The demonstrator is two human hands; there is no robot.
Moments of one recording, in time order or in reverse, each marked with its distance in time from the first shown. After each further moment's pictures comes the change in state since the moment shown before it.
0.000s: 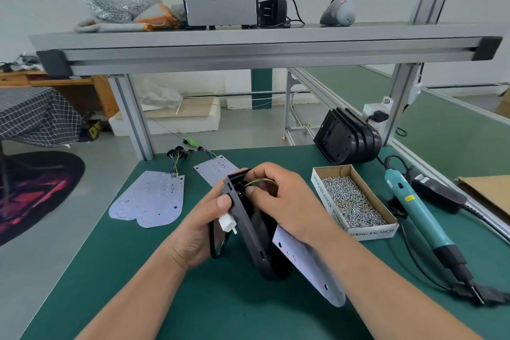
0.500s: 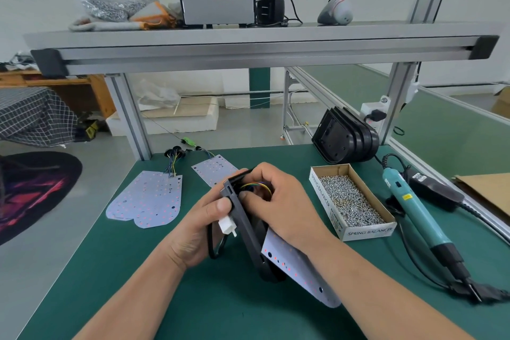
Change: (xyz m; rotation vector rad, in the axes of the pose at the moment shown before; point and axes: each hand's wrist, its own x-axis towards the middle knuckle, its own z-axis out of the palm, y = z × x) left_hand 0.002 0.000 0.002 -0.031 0.057 0.007; right_hand -0.005 0.000 0.010 -0.004 0.092 -0.016
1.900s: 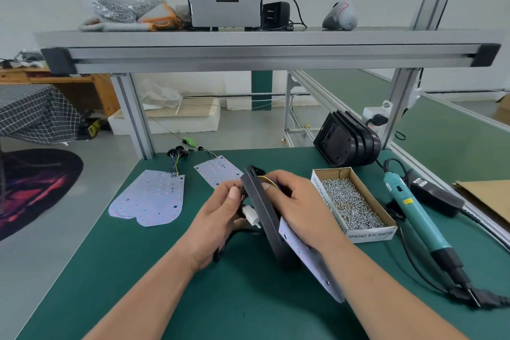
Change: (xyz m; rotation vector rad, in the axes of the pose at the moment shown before) left_hand 0.007 -0.018 0.010 0.121 0.232 0.077; right_hand 0.000 0.015 -0.016 -0.135 0.056 0.031
